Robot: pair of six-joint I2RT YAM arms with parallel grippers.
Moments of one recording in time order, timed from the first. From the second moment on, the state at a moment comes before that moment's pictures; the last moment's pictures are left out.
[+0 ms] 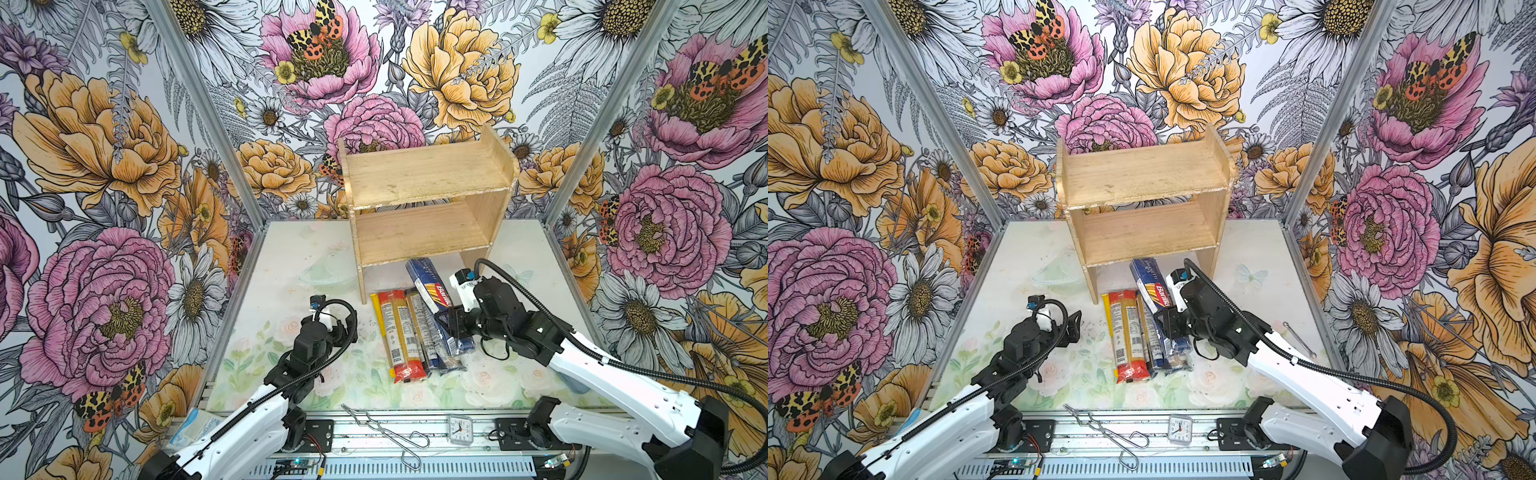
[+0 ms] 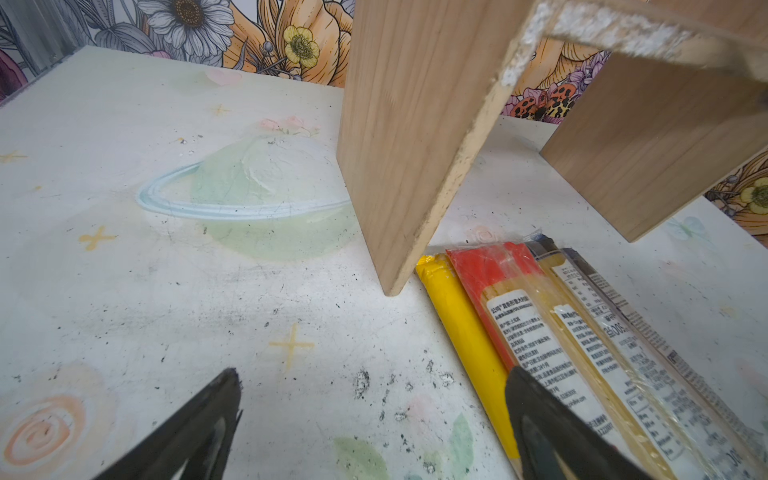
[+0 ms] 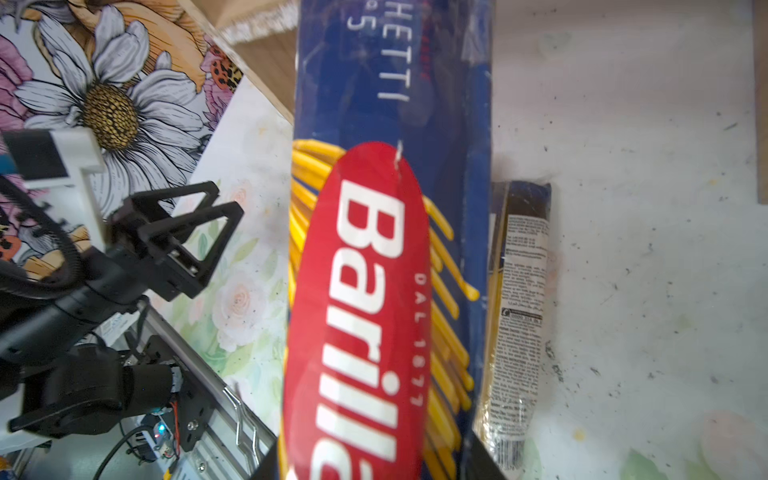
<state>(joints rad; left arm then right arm) -0.52 0.73 0.21 0.14 -0.28 -0.35 0.75 1.03 0.96 -0.61 -0.10 0.48</state>
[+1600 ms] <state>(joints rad) -0.49 0.70 0.23 0.13 -0.19 -0.31 0.76 1.88 2.59 -0.95 0.07 0.27</state>
